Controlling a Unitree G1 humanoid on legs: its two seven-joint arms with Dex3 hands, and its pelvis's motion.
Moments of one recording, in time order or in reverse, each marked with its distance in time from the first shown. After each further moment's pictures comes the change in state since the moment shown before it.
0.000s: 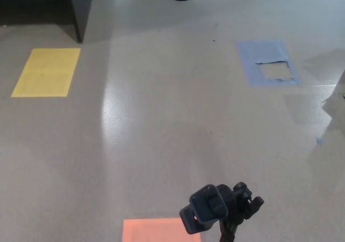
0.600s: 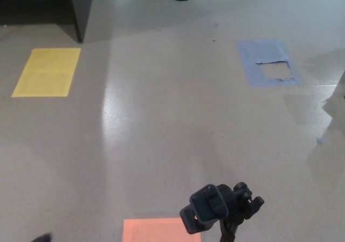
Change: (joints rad) left_arm 0.080 -0.029 -0.032 -0.363 -0.113 -0.207 -0.117; right_arm 0.043 -0.004 0.058 -0.151 0.025 -0.222 0.079
